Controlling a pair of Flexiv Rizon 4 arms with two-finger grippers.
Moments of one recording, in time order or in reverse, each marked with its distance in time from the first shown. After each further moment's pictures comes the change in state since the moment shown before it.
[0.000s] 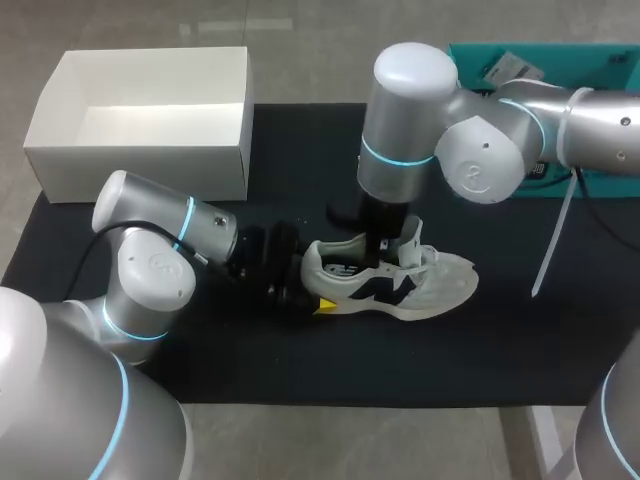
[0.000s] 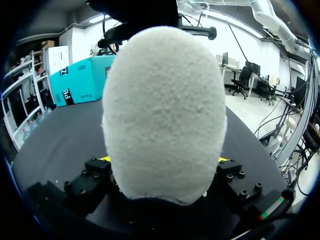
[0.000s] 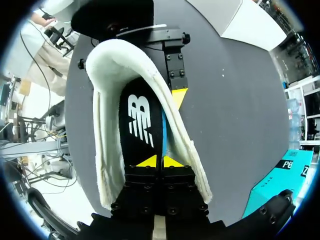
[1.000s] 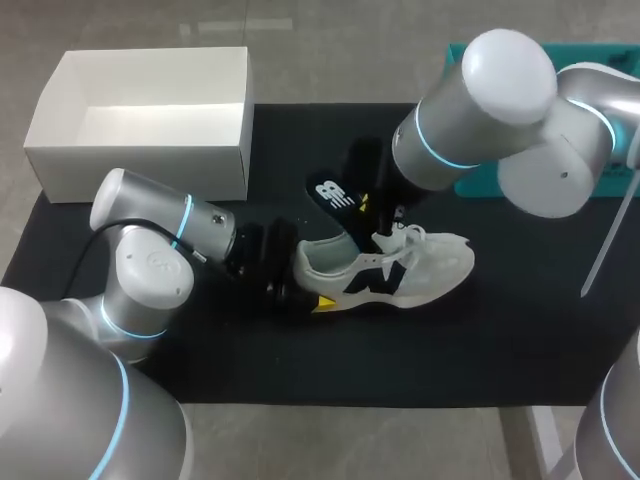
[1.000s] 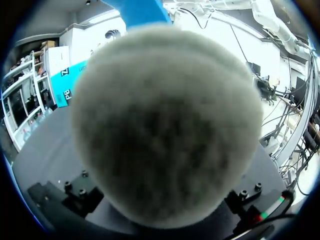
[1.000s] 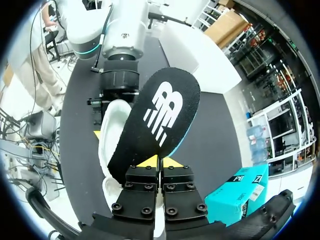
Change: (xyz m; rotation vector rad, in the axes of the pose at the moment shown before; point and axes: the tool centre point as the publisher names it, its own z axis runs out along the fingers) left arm -0.002 -0.002 -0.003 0.002 -0.001 0.000; right arm -0.027 0.028 -0.103 -0.302 -0.330 -0.082
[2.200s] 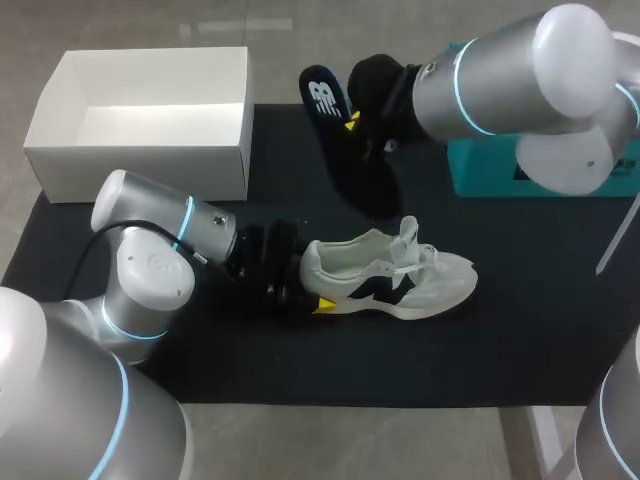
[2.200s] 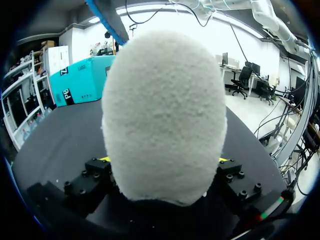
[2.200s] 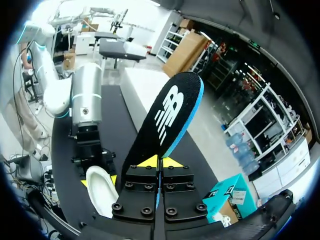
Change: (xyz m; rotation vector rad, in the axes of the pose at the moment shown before) left arm 0.001 0.002 0.002 -0.003 0.002 0.000; right arm -0.076 0.071 -0.079 -0.282 -0.206 0.191
